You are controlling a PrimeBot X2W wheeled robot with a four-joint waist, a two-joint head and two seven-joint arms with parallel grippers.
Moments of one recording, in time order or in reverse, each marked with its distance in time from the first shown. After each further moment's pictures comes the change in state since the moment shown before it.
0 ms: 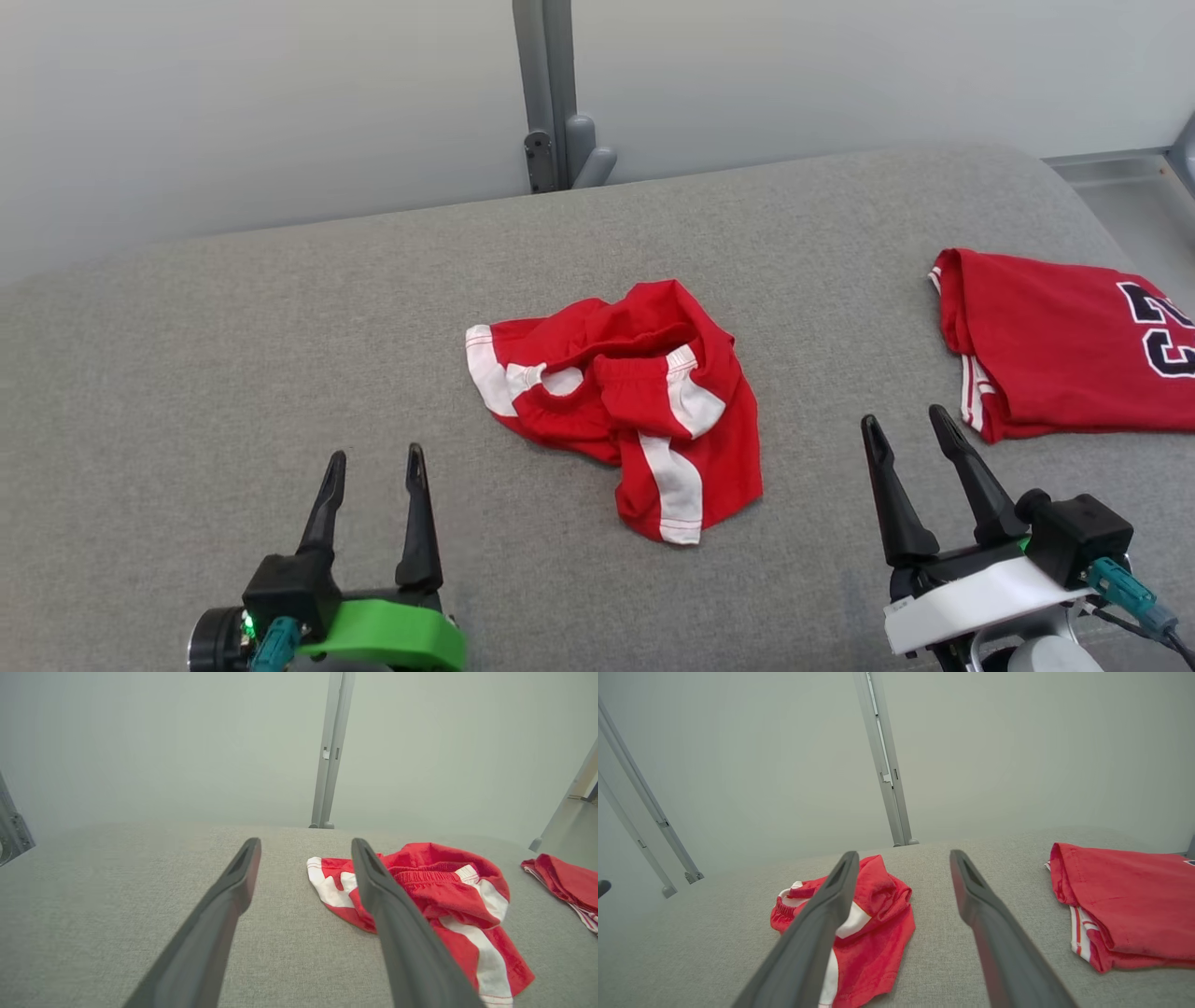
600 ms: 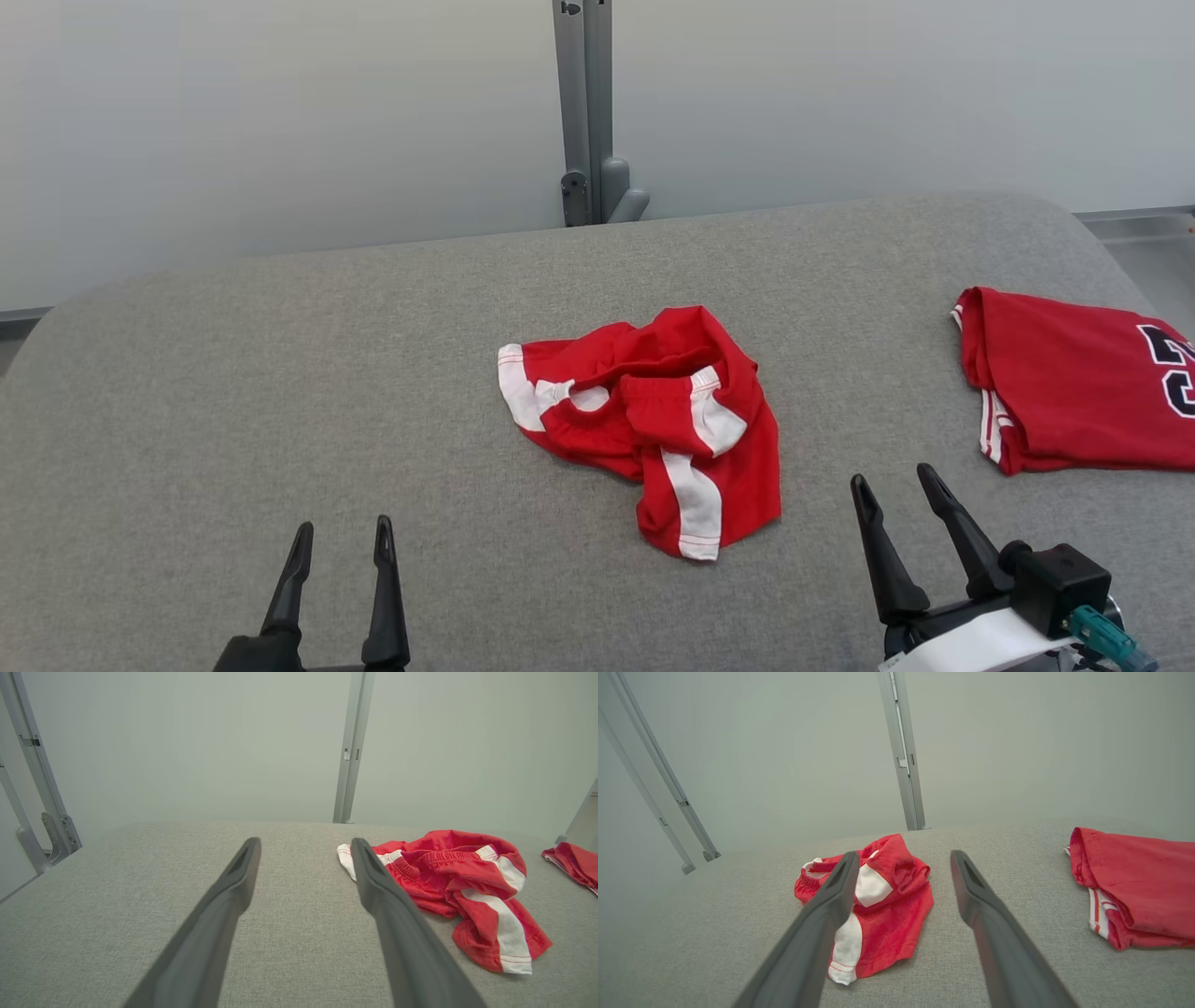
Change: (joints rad) left arm 0.196 -0.066 0.189 -0.088 0.170 -0.147 0.000; right arm 0.086 0.008 0.011 0.012 -0.027 0.000 0.000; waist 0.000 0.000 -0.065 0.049
